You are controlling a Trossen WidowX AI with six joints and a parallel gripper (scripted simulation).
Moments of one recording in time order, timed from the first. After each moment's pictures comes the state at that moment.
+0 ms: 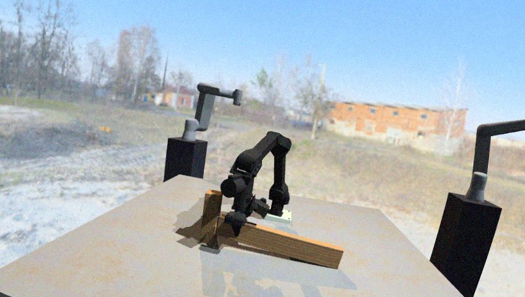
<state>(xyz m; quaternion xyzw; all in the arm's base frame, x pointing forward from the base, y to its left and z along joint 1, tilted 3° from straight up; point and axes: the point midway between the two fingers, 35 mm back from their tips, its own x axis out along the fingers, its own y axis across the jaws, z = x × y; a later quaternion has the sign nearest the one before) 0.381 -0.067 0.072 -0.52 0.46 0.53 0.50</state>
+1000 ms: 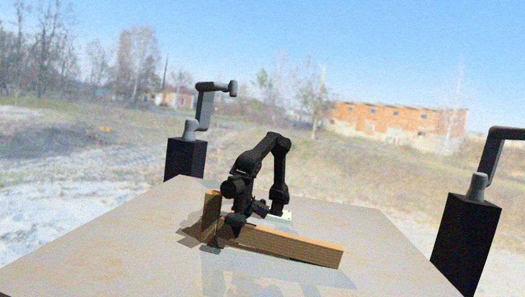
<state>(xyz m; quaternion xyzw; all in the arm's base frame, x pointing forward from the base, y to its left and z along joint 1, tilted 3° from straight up) 0.382 -0.067 0.068 -0.52 0.45 0.53 0.50</state>
